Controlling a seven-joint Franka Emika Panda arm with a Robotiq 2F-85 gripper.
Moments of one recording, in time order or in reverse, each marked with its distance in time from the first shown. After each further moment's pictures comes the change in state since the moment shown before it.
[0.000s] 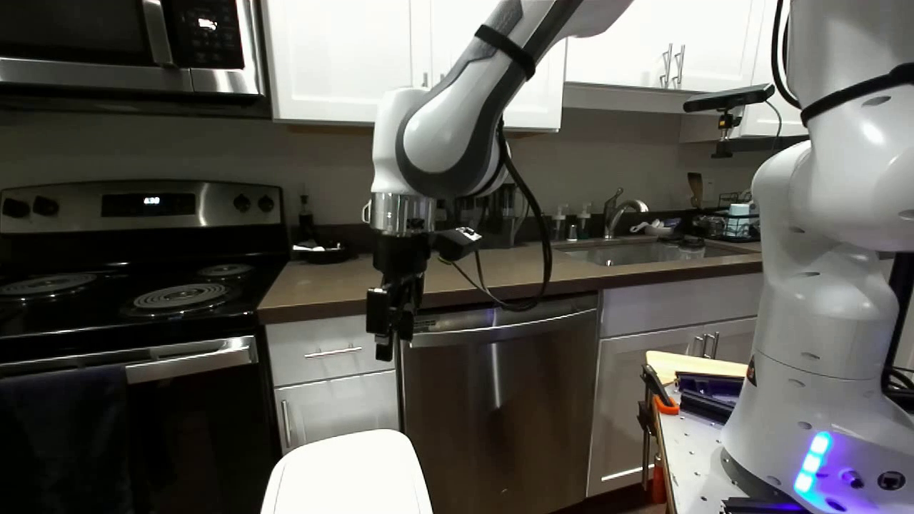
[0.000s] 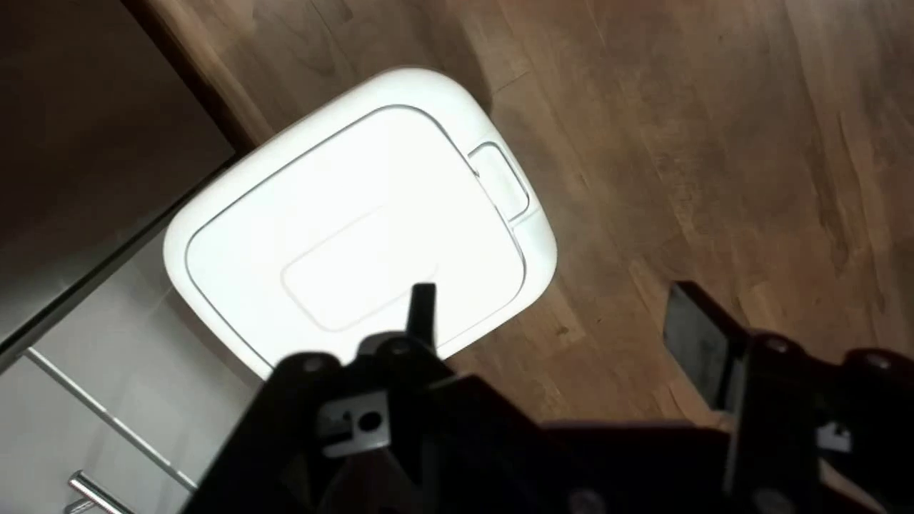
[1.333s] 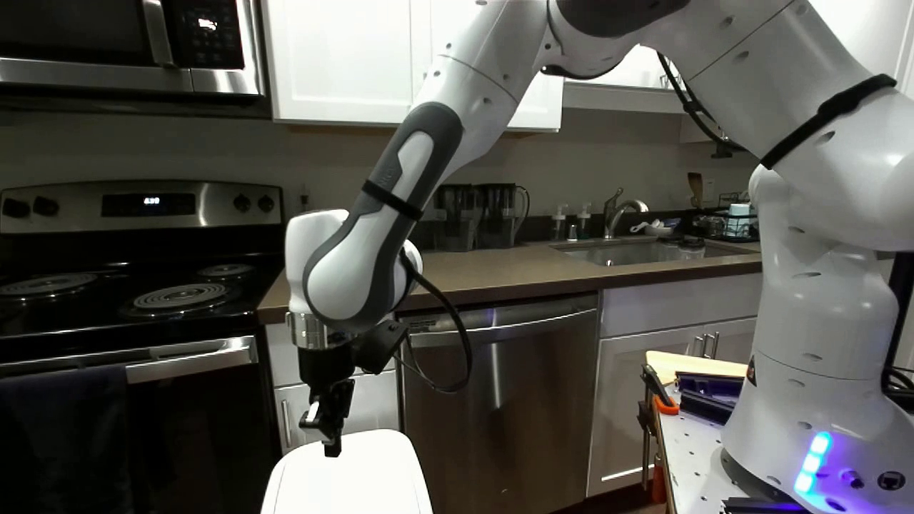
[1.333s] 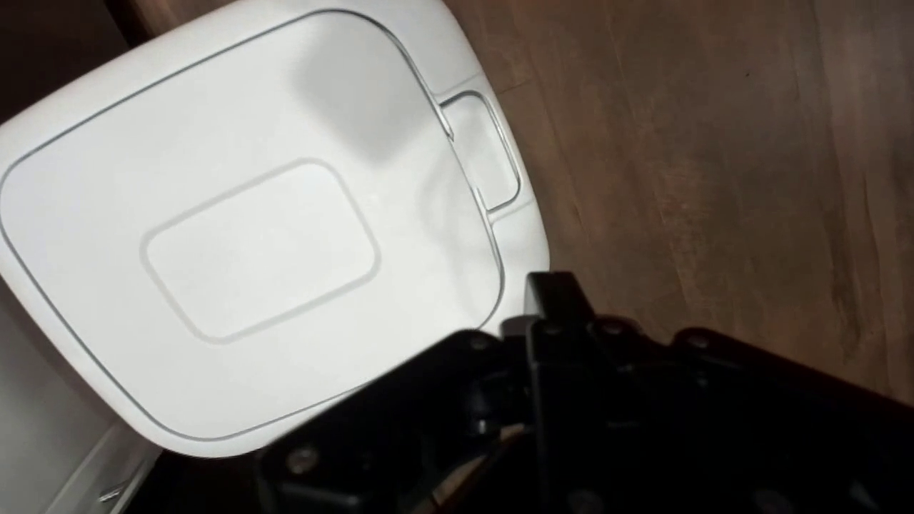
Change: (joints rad) arm 0.036 0.569 0.029 0.460 -0.111 0.026 0.000
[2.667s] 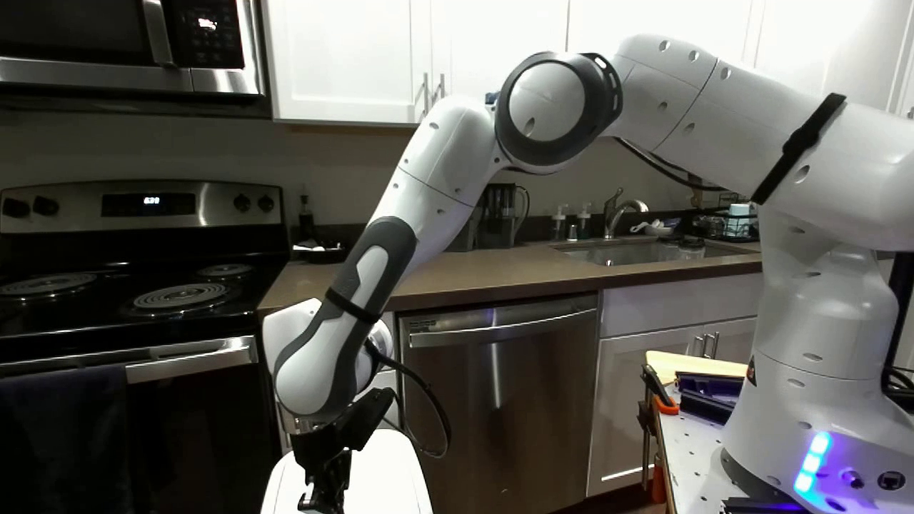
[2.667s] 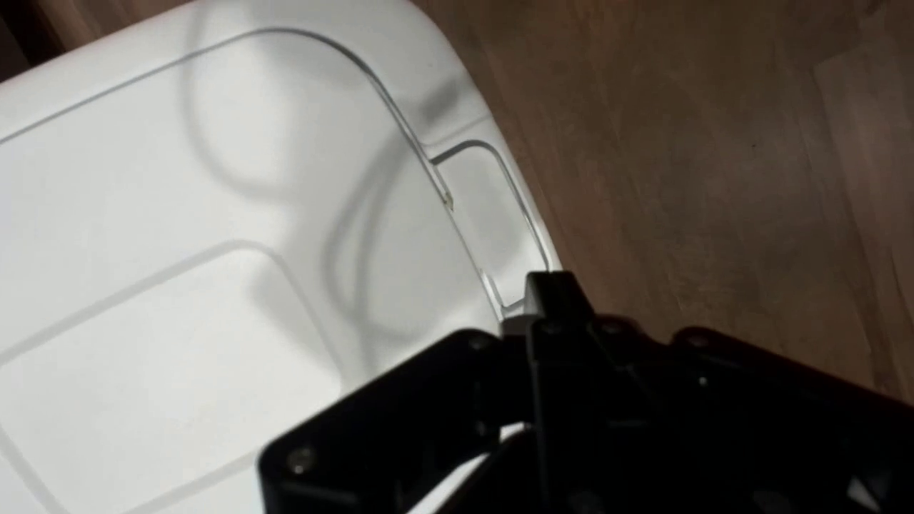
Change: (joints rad) arm 0.001 0.393 0.000 0.384 0.000 -0.166 0.000
